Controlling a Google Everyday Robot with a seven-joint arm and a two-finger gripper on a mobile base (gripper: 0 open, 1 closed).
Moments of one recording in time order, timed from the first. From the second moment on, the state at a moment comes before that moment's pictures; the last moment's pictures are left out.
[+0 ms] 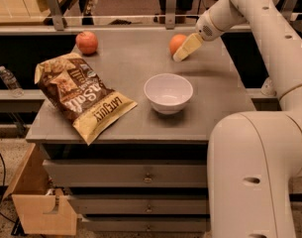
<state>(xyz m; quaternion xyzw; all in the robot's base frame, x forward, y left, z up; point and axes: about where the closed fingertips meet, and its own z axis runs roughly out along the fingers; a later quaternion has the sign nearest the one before) 0.817 -0.144 0.883 -0.46 0.81 0.08 0.35</state>
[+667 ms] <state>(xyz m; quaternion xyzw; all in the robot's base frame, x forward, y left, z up) 0.836 -0.144 0.866 -0.44 0.82 0.06 0.35</state>
